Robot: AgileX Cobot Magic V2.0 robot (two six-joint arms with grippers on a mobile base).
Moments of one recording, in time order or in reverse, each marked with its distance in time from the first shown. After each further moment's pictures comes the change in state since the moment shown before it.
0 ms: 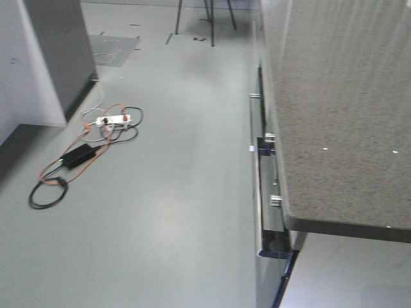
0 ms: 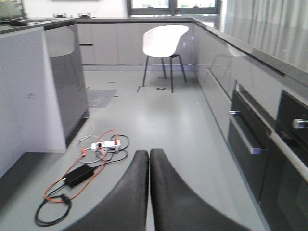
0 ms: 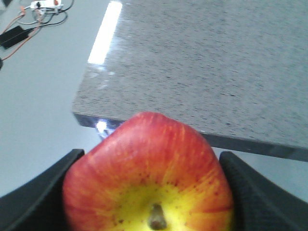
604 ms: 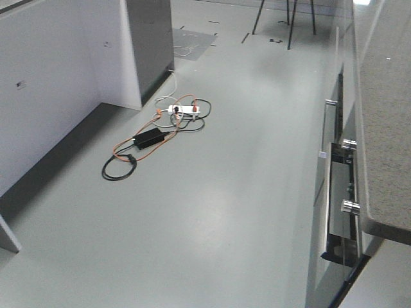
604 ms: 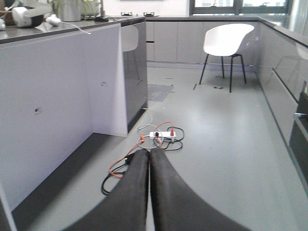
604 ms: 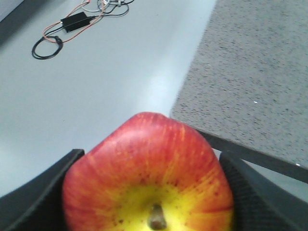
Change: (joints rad) left arm 0.000 0.000 0.000 0.000 0.000 0.000; right arm 0.000 0.000 0.000 0.000 0.001 0.000
